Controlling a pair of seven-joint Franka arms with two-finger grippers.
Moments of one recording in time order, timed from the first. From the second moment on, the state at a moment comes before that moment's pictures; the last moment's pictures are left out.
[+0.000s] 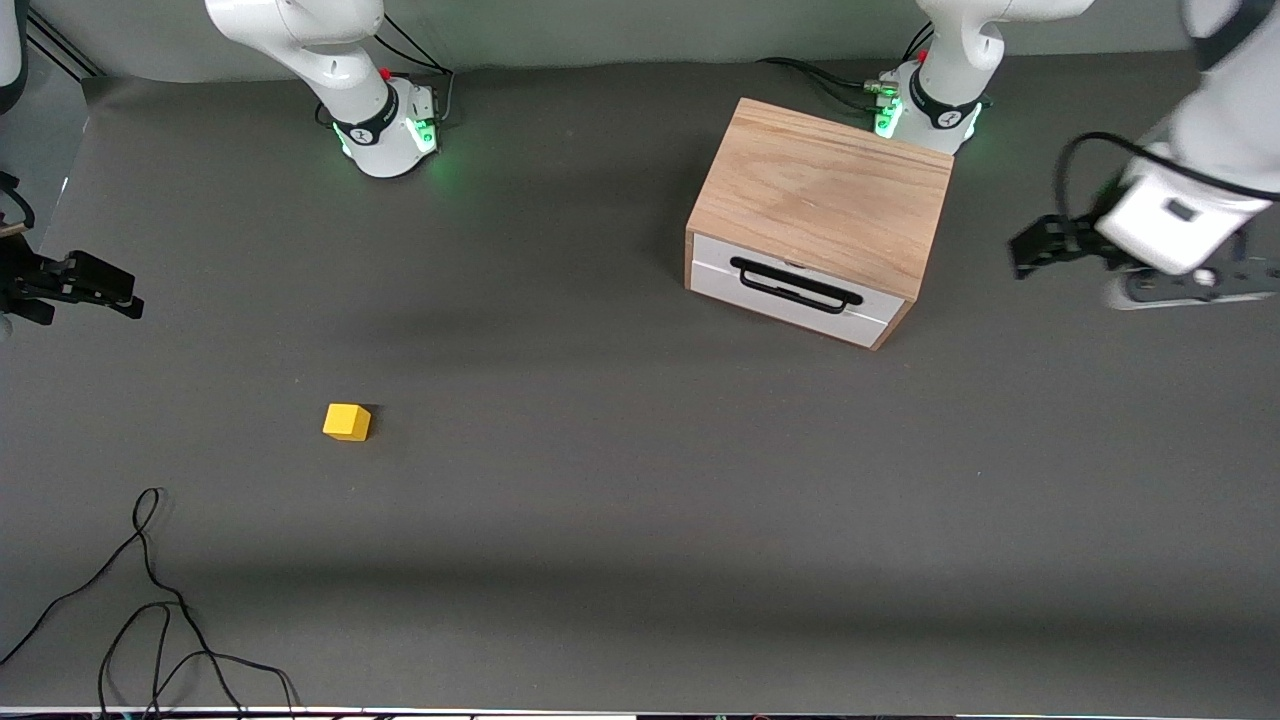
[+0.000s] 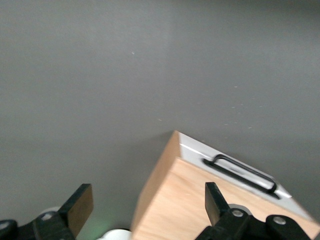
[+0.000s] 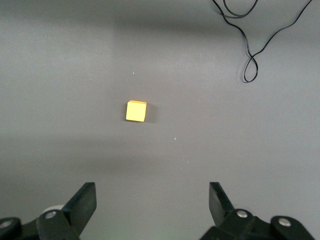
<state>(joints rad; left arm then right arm) -0.12 -0.01 -0.13 -1.63 0.01 1.53 -0.40 0.00 0.04 -0.07 -1.54 -0.04 1.57 -0.12</state>
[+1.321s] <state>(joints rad) -0.20 0.23 -0.43 -1.65 0.00 1.65 -1.67 0.02 0.08 -0.07 -1.54 -0.02 1.57 -0.12</state>
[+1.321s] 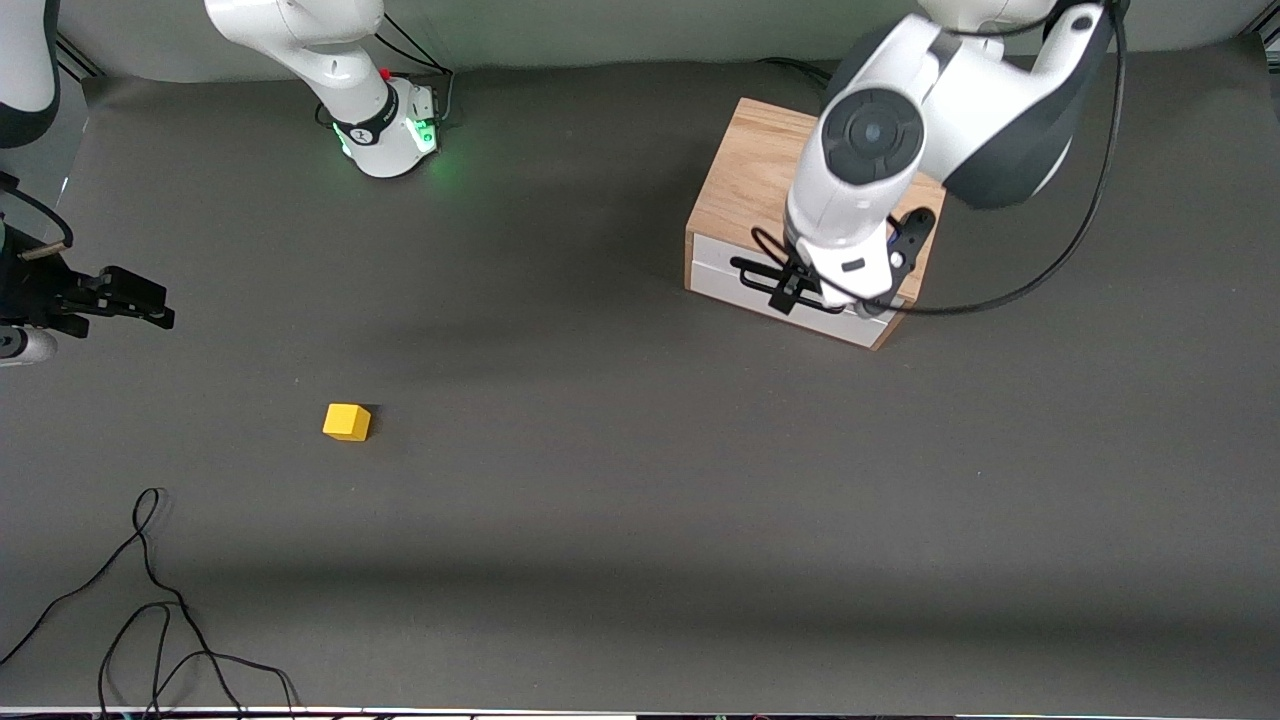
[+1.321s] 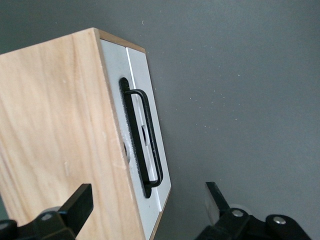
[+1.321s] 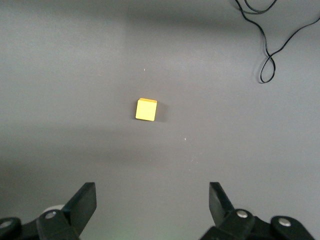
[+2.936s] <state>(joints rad) -0.20 0.39 -0.43 -1.88 0.11 1.92 -1.84 0.10 0.34 -0.07 -2.03 0.07 2.23 0.05</state>
